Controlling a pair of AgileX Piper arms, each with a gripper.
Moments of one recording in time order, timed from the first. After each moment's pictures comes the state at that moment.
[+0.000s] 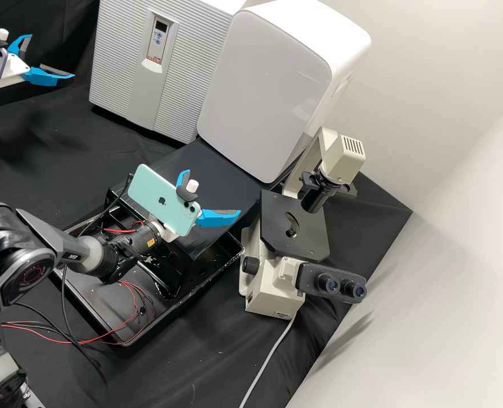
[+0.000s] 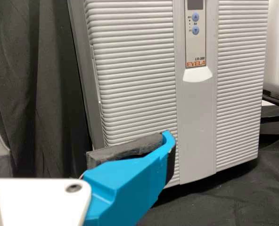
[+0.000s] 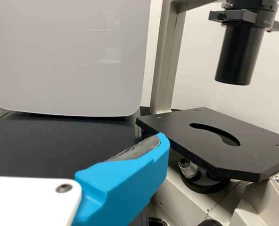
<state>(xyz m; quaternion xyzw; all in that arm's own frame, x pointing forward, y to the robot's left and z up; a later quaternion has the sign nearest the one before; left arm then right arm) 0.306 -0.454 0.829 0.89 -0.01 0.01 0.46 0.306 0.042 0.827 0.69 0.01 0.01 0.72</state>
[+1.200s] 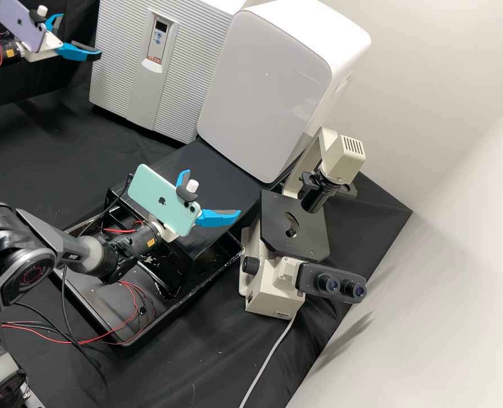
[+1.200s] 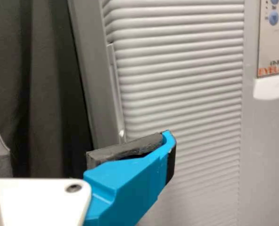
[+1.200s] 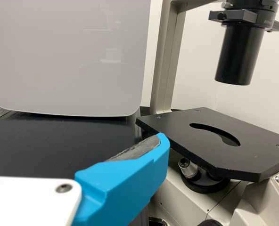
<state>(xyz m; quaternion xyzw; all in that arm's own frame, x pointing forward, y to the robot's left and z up) 0.452 -0.419 0.877 0.89 -0.02 0.00 0.46 0.306 0.042 0.827 0.69 0.01 0.01 0.72</state>
